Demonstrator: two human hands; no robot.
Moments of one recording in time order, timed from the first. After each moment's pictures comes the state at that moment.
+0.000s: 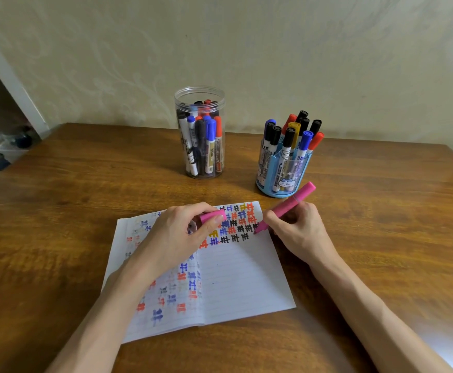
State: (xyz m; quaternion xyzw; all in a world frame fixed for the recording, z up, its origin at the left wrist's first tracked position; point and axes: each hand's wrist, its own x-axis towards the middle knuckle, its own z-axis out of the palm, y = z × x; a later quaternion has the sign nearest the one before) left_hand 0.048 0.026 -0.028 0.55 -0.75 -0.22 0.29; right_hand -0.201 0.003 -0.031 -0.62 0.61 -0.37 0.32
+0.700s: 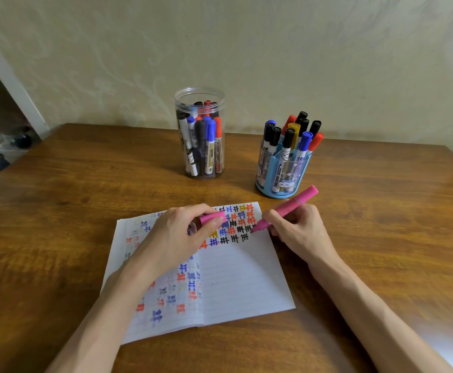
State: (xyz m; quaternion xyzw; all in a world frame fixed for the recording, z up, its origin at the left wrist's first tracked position) left_hand 0.049 0.027 -0.030 0.55 -0.76 -0.22 0.28; right_hand -0.200 0.006 -0.029 -0.60 0.61 -0.40 0.35
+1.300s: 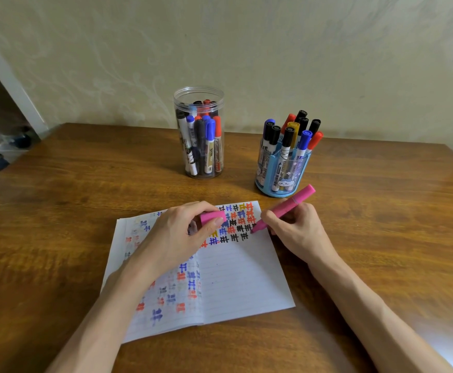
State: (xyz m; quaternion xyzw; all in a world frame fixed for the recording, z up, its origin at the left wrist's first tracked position) left_hand 0.049 0.024 -0.034 0.54 -0.76 -0.21 0.29; right_hand -0.199 0.006 -0.026 -0.61 0.60 -0.38 0.35
